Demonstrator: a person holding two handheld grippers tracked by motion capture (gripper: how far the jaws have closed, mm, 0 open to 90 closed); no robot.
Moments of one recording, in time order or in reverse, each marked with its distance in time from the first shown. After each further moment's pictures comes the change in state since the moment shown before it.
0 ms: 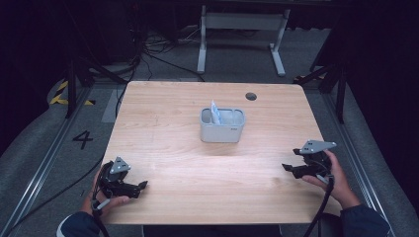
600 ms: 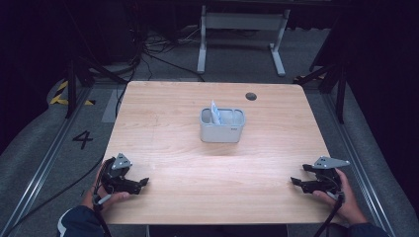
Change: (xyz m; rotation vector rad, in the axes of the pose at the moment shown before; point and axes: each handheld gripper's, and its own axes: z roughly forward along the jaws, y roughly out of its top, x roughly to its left) left arm 0.007 0.008 0.007 0.004 -0.020 0.025; right arm 0.003 -0.064 -0.004 -0.027 0.006 0.162
